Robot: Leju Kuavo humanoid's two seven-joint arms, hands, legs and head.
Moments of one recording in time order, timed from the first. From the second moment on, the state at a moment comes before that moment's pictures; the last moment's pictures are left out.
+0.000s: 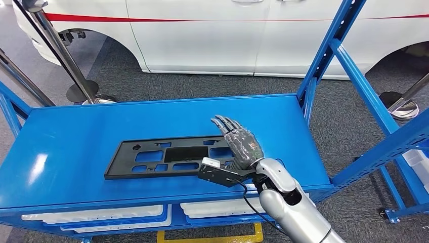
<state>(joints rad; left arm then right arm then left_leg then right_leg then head) -0.01 -0.11 0.88 -0.19 -1.24 0.01 -0.01 -0.50 -0.08 0.78 -1.42 0.76 0.03 0.02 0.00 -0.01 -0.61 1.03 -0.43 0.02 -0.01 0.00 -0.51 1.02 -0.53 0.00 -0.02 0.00</state>
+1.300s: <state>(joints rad) 0.00 -0.10 0.91 -0.19 -1.26 0.00 -0.03 -0.34 -0.21 0.83 -1.75 0.63 0.08 0.01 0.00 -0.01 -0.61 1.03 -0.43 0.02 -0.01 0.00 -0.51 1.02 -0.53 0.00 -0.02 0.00</state>
